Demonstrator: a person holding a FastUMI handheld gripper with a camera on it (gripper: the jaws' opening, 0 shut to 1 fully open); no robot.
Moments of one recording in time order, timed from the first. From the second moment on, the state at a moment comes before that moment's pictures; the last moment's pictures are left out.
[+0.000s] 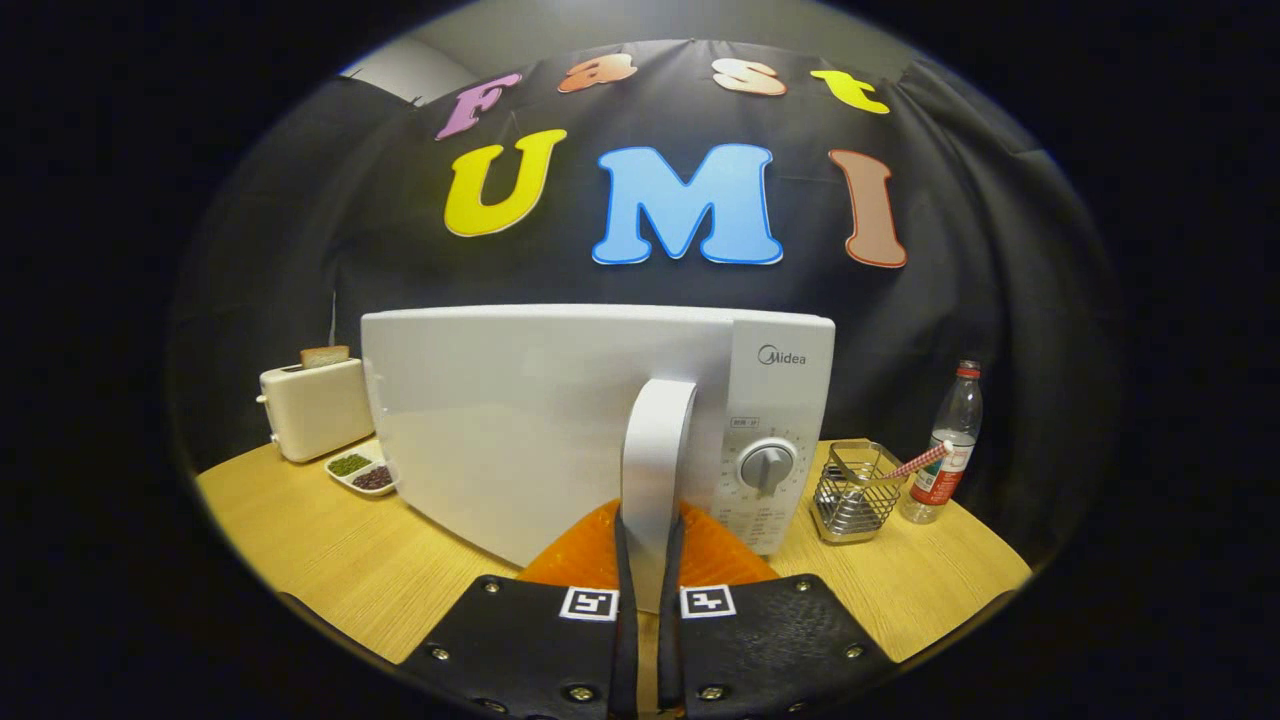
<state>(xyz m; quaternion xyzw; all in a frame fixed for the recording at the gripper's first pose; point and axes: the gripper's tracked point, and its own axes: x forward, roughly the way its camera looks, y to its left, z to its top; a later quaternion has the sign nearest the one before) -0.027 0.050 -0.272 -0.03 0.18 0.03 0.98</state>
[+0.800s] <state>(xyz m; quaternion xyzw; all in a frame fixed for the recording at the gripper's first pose) -0.155 0.188 -0.252 -0.02 0.14 0.10 0.99</state>
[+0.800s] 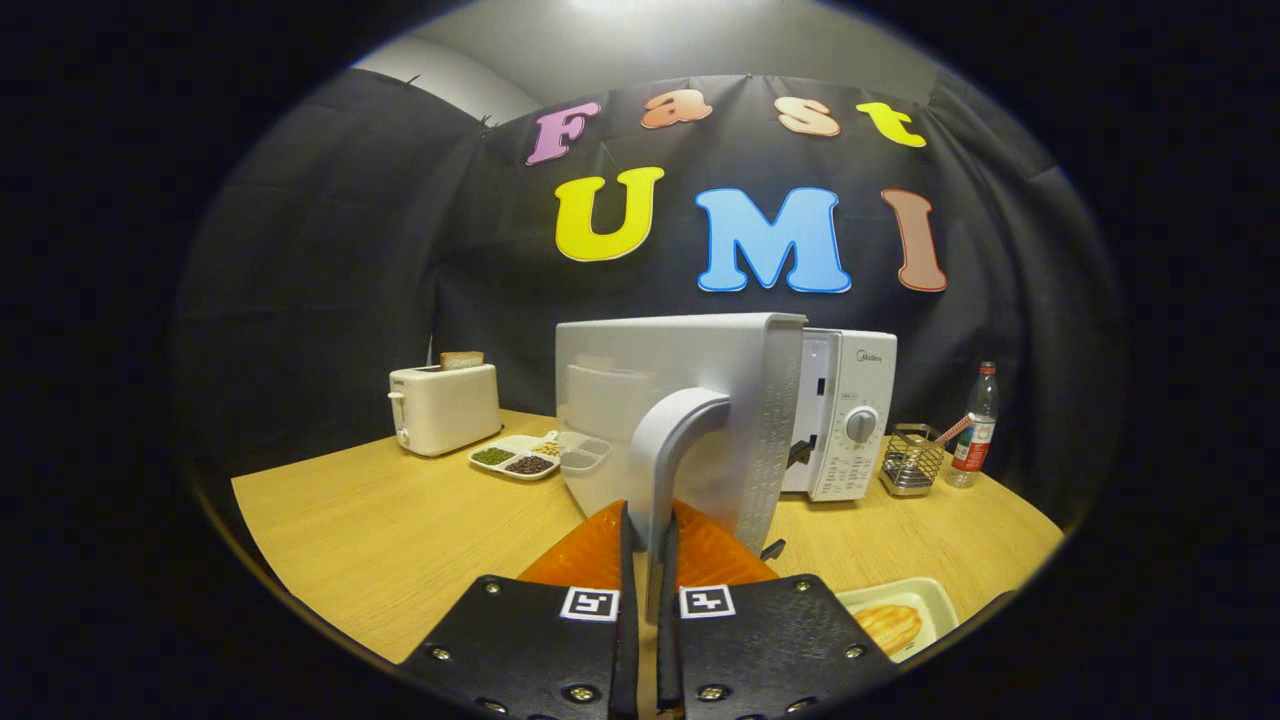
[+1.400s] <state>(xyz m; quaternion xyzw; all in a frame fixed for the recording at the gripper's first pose) -0.185 0.303 -0.249 -0.01 0.10 0.05 0.99</state>
